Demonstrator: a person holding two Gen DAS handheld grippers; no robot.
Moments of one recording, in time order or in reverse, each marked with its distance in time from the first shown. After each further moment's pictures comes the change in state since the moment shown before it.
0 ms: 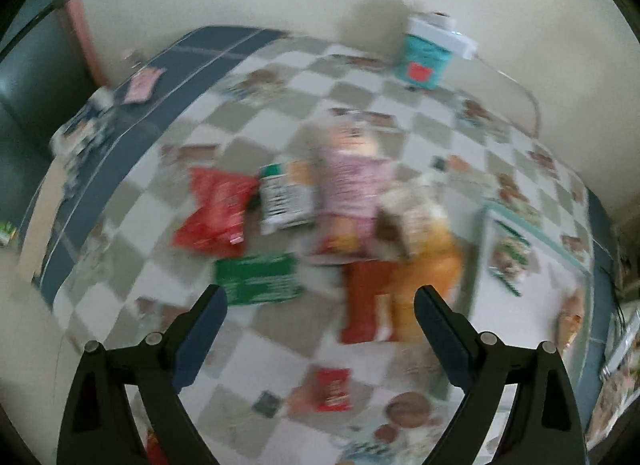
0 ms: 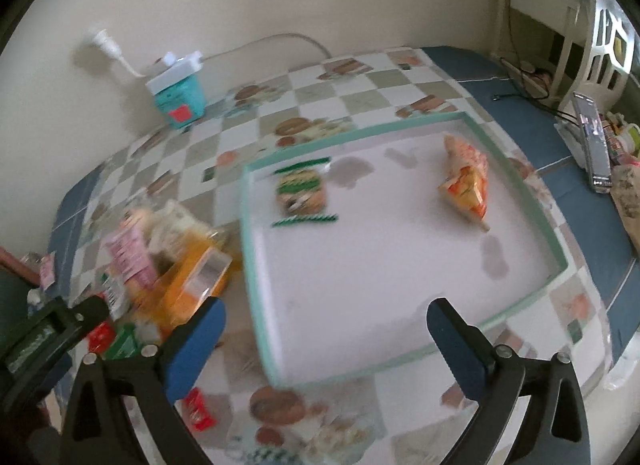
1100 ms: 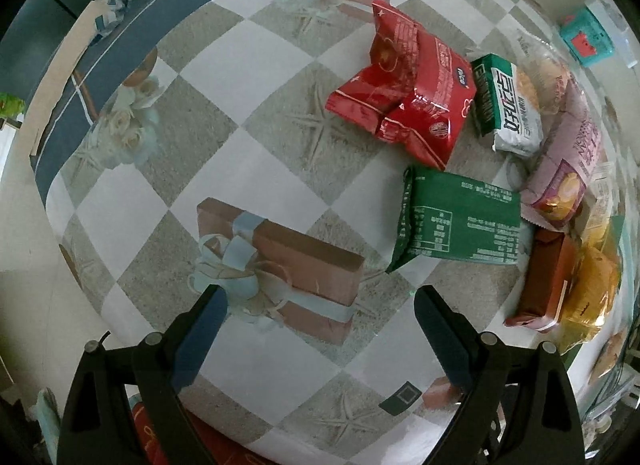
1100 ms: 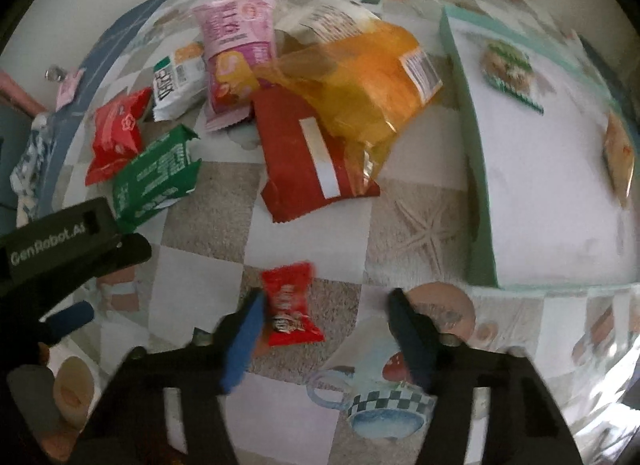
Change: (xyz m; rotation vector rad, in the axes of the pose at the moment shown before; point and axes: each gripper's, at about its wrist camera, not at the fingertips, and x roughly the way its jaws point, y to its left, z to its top) left arm 0.108 0.106 -0.027 -0.253 0.379 0.097; right arm 0.068 0.127 -0.106 -0.411 0.330 0.038
